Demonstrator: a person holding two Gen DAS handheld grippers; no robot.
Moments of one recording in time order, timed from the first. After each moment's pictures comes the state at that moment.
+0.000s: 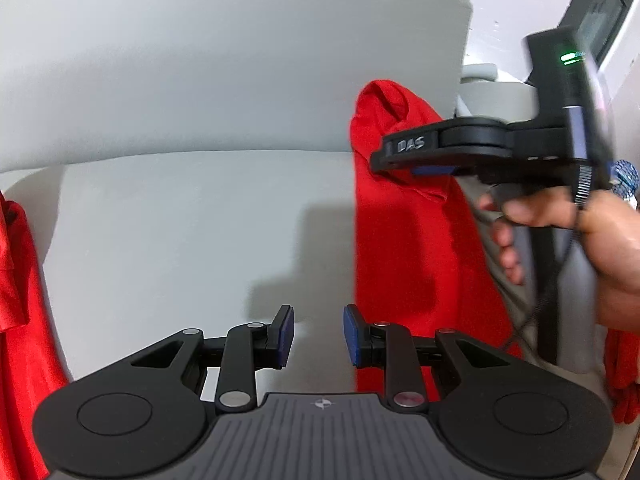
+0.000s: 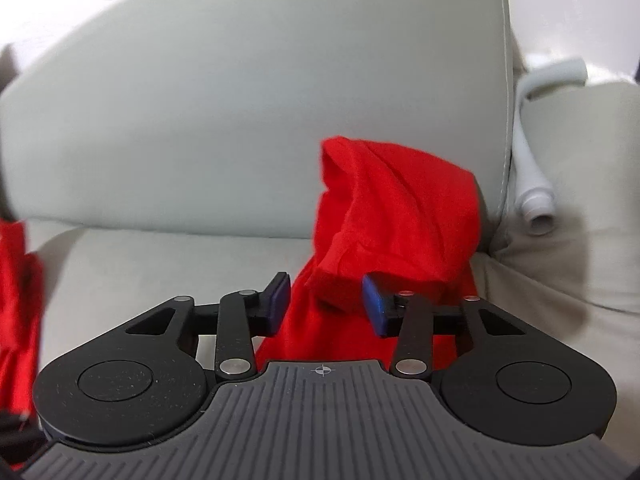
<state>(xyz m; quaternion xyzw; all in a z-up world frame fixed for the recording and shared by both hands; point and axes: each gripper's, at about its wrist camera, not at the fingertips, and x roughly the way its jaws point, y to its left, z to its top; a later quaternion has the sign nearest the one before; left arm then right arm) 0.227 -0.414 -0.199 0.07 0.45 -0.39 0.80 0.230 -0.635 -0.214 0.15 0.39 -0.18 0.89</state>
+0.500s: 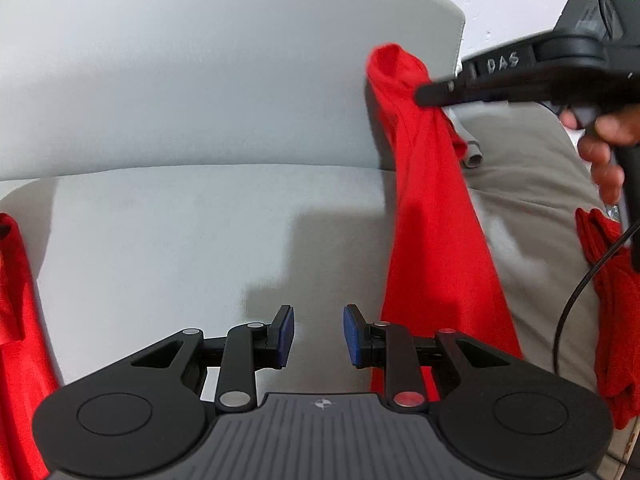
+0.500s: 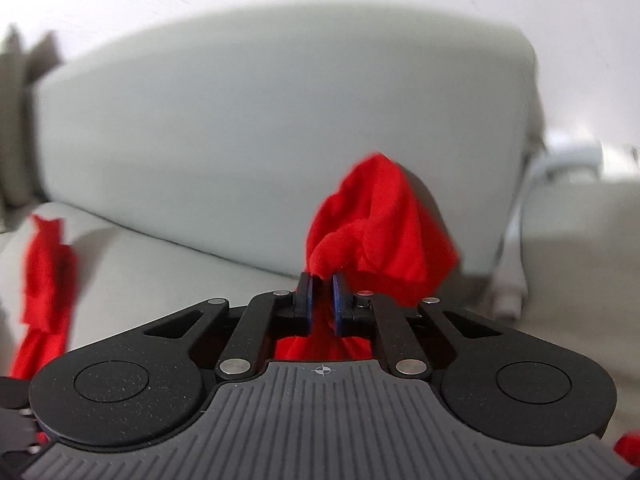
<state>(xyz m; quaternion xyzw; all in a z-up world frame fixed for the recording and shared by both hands) 0.228 -0.405 -0.185 0.06 0.44 -0.40 0.80 0.221 -0.641 -0.120 0.05 0.40 -0.07 0.91</state>
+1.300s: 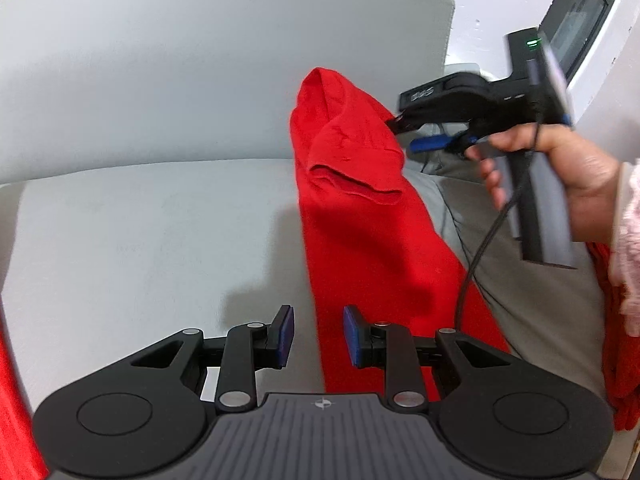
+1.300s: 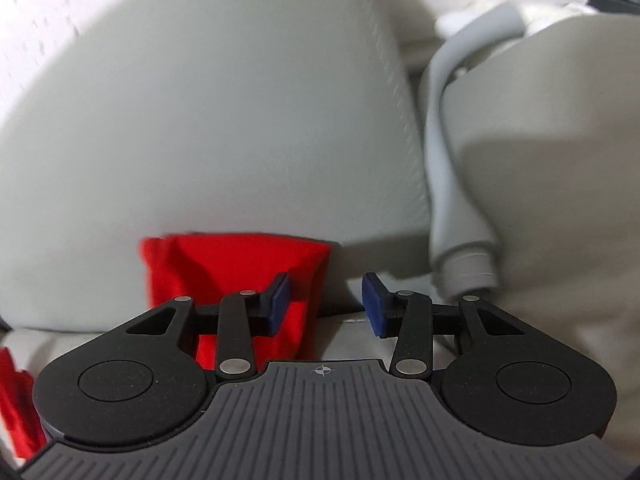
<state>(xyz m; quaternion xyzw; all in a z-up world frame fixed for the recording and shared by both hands) 0.240 -0.434 -0.216 0.06 0.44 -0.42 0.79 0.258 -0.739 -0.219 0.27 0.37 -0.22 0.86</state>
